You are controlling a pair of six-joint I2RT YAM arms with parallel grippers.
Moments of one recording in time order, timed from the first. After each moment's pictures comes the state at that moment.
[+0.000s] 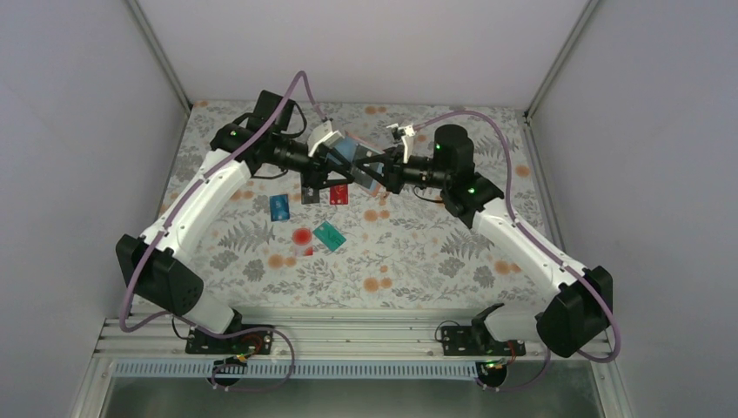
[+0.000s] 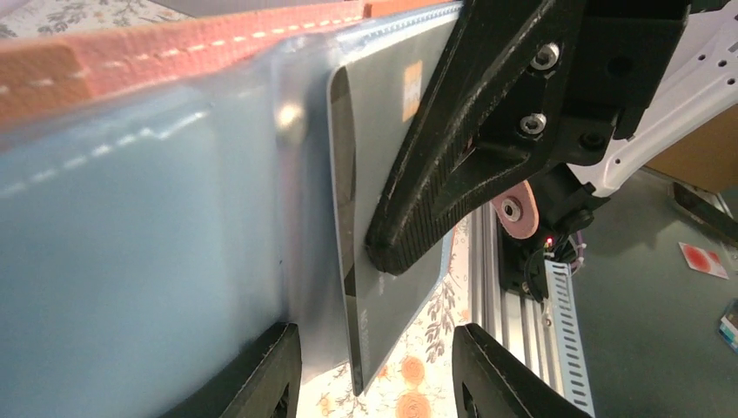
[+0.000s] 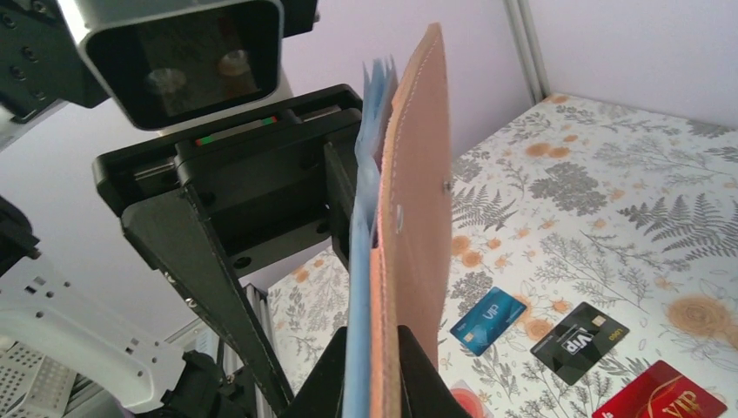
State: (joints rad) left arm -0.42 1.53 1.58 -0.91 0.94 0.40; right arm 0.55 1.30 1.12 -0.03 -0.73 0.33
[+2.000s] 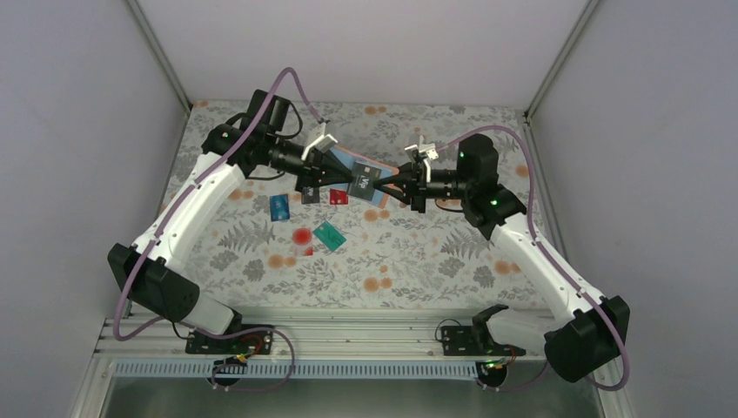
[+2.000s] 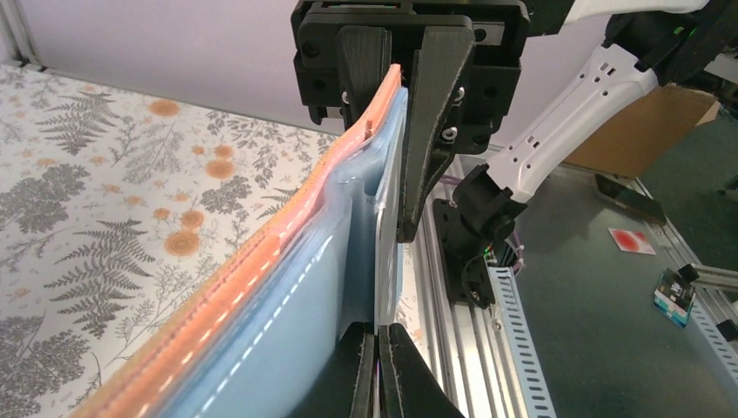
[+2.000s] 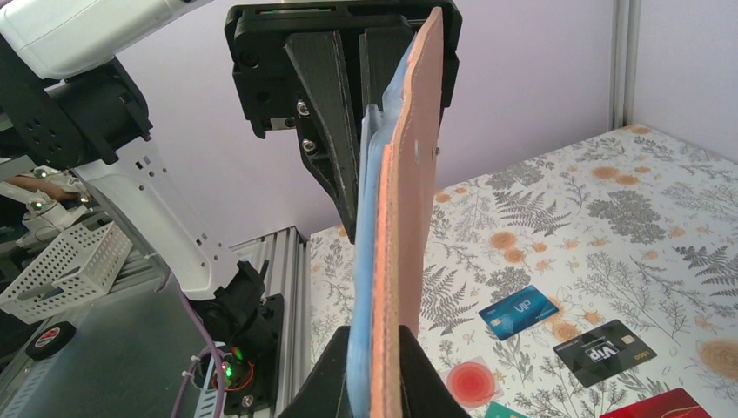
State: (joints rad) left arm -0.43 1.49 1.60 -0.96 1.11 0.50; right arm 0.44 1.16 1.03 -0.11 -1.02 0.08
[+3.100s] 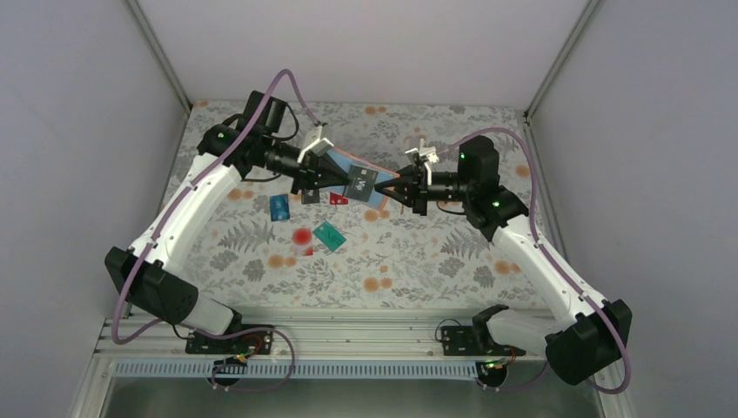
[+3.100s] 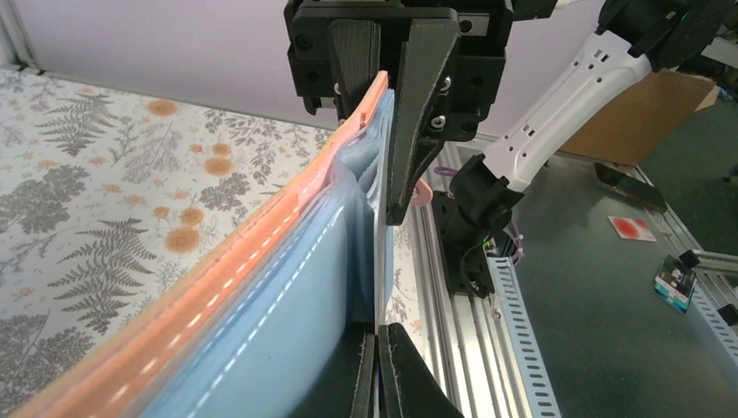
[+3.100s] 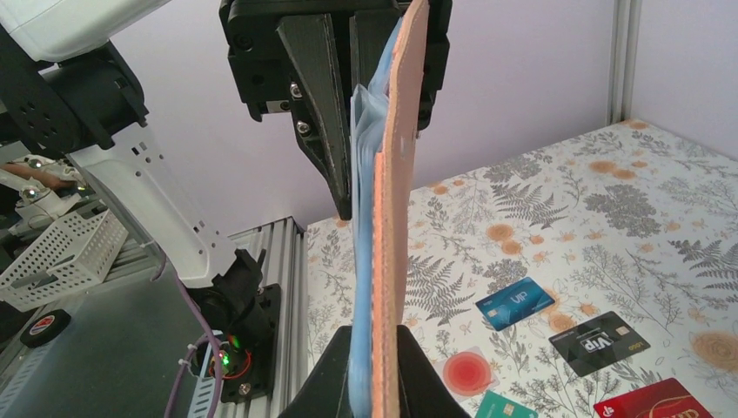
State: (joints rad) left arm -0.42 1.48 1.60 -1.01 1.12 0.57; right arm 0.44 1.14 1.03 -0.16 -1.02 0.03
